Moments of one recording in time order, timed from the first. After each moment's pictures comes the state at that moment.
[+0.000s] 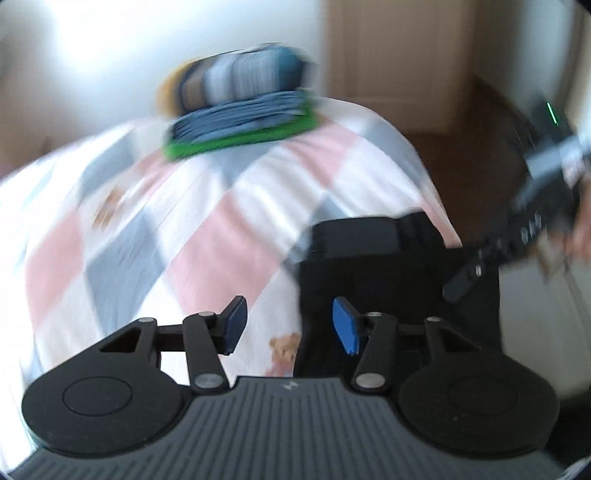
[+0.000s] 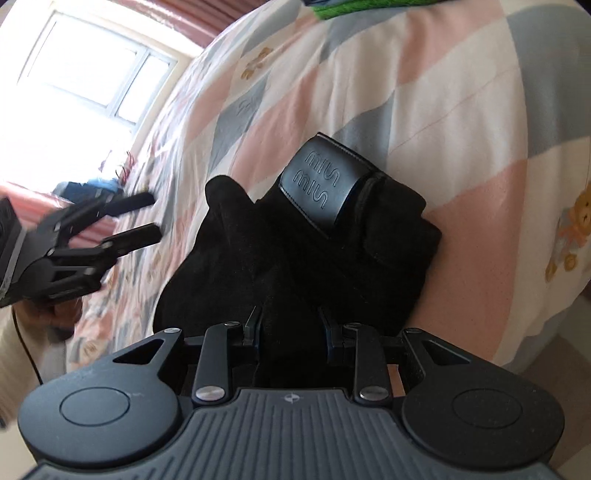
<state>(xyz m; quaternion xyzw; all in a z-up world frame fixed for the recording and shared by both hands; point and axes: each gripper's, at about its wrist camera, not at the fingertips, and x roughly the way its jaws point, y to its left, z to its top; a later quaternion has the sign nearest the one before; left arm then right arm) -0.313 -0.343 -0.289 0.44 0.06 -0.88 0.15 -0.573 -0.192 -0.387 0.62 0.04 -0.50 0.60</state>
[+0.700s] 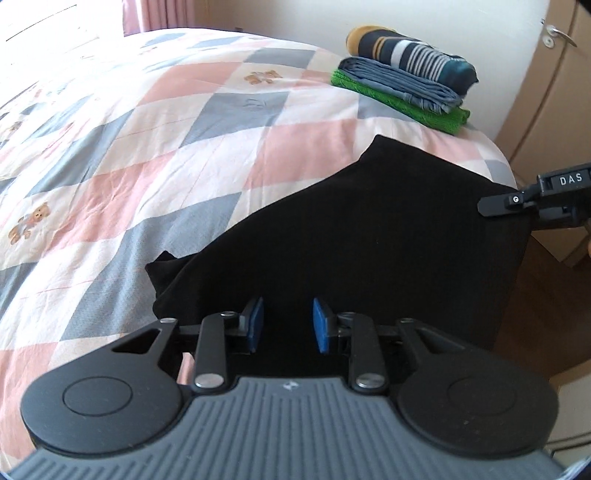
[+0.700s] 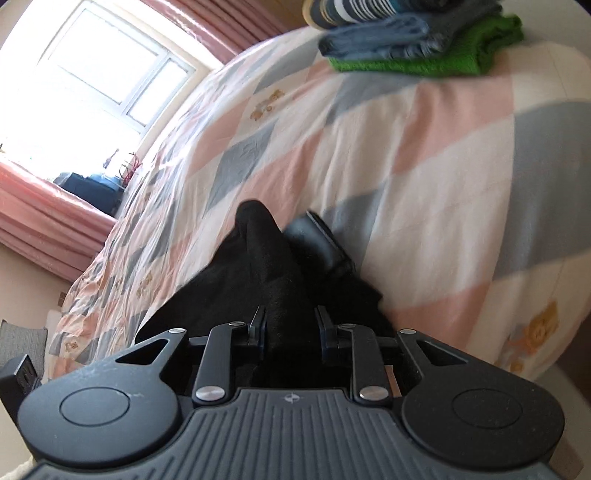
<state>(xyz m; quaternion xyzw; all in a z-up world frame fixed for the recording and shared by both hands) -0.264 -0.250 -0.333 0.38 0.24 -0.79 0.42 -0.621 -0.214 -0.358 0.55 0.05 -0.53 0.64</state>
